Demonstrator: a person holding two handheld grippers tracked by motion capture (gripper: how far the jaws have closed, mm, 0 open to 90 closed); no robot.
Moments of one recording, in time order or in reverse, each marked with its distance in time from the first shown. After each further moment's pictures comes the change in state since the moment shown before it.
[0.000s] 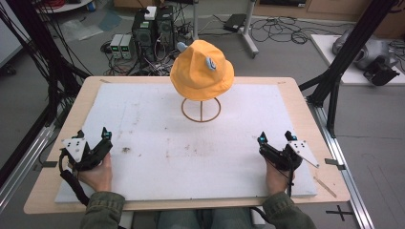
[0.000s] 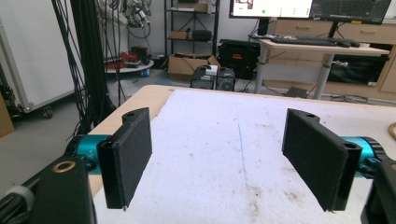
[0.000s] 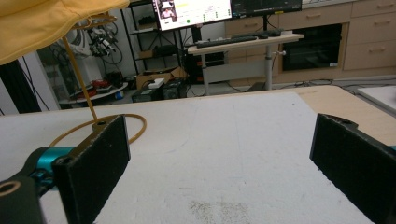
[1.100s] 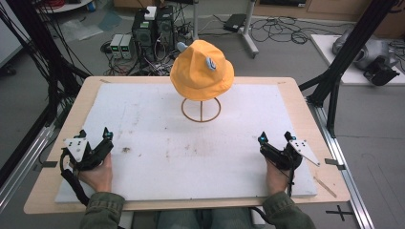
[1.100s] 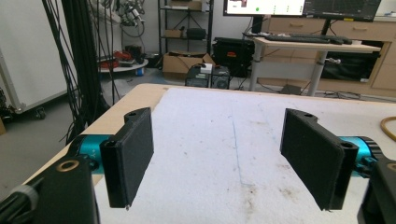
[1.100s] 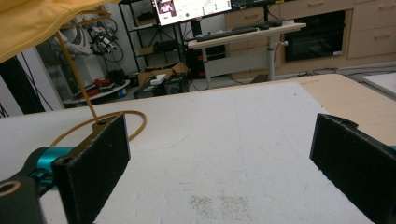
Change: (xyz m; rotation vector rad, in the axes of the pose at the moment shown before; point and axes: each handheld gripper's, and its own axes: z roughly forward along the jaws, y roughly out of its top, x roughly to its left) left arm 0.001 -0.002 0.002 0.012 -0.024 -0.004; right arm -0.004 -0.002 0.003 0.028 0.006 0.037
